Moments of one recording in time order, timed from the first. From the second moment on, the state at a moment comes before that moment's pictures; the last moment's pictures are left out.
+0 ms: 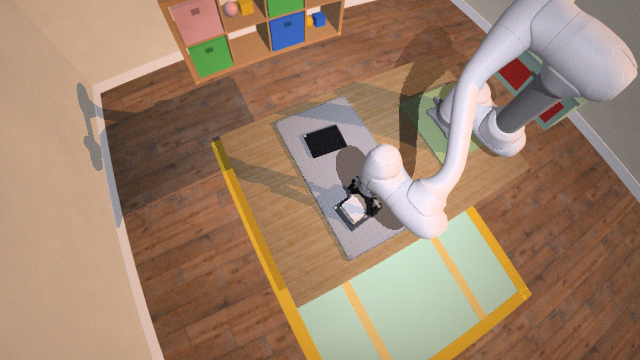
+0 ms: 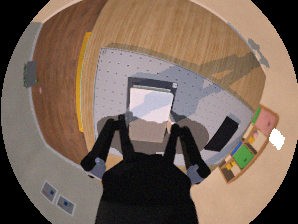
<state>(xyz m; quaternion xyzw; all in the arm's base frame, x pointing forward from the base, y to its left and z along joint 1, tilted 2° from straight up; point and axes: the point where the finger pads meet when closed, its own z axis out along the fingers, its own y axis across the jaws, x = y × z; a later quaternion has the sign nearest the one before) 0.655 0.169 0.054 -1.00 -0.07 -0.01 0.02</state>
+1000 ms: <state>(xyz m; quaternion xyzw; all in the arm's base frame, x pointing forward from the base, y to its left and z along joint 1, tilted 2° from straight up) 0.655 0.169 0.049 -1.00 -0.07 -0.01 0.02</state>
